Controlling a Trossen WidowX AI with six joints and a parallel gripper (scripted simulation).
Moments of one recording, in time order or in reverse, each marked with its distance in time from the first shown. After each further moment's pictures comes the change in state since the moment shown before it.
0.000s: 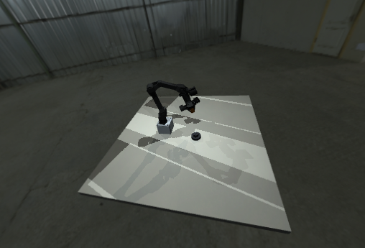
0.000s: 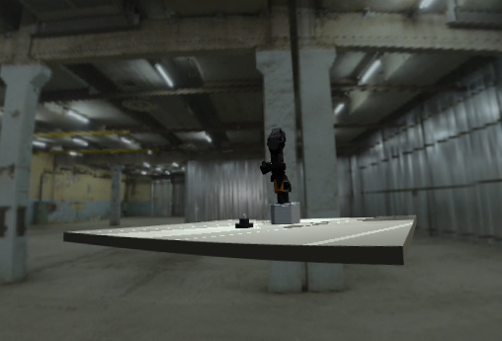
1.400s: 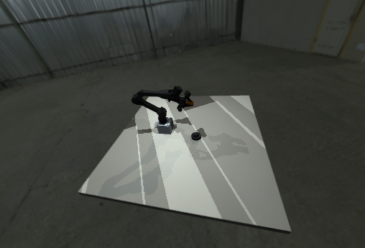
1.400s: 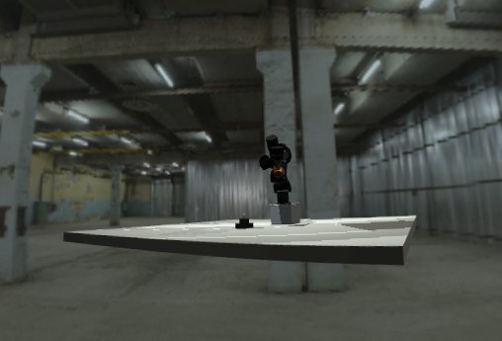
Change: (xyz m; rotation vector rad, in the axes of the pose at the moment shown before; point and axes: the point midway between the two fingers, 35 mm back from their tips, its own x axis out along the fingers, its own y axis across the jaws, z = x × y) arm -0.066 -0.003 0.000 -0.006 -0.010 0.663
